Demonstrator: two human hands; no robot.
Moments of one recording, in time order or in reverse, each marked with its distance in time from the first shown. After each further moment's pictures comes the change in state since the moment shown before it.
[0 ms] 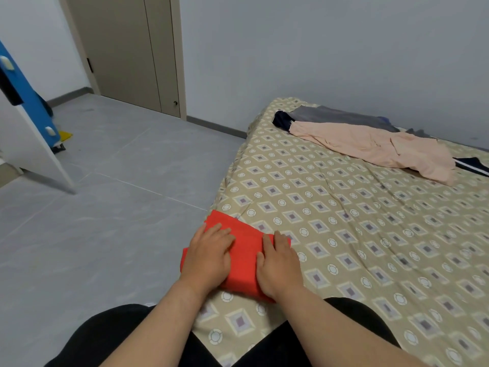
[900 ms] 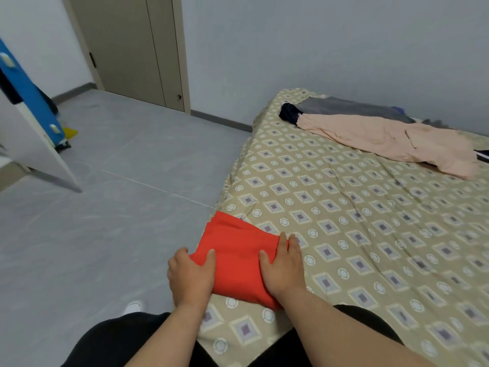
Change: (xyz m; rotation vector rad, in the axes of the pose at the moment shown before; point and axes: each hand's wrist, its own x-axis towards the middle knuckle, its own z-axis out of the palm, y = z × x) left_hand -0.023 -0.022 0.032 -0.354 0.172 -0.953; right_hand 0.019 0.008 0.029 0.316 0.000 0.212
